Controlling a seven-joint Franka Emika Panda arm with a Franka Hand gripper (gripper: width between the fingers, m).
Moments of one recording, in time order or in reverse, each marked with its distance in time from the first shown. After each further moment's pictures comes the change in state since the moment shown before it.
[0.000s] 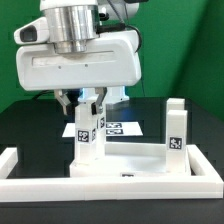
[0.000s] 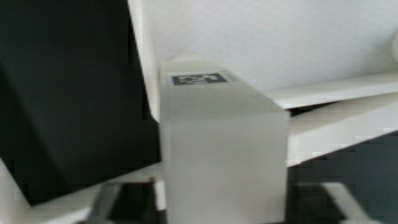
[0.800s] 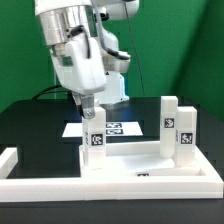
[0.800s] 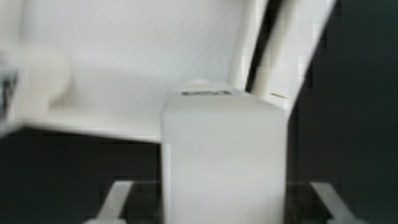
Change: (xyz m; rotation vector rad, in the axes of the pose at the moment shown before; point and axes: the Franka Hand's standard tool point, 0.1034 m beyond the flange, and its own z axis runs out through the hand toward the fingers) arm 0.004 -0.007 0.002 0.118 -0.031 0.915
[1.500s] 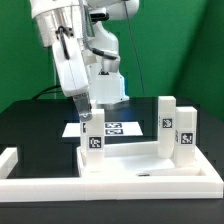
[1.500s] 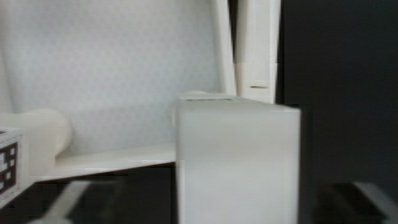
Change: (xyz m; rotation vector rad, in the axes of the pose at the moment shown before) arm -0.001 -0.003 0.001 0.004 0.016 -0.021
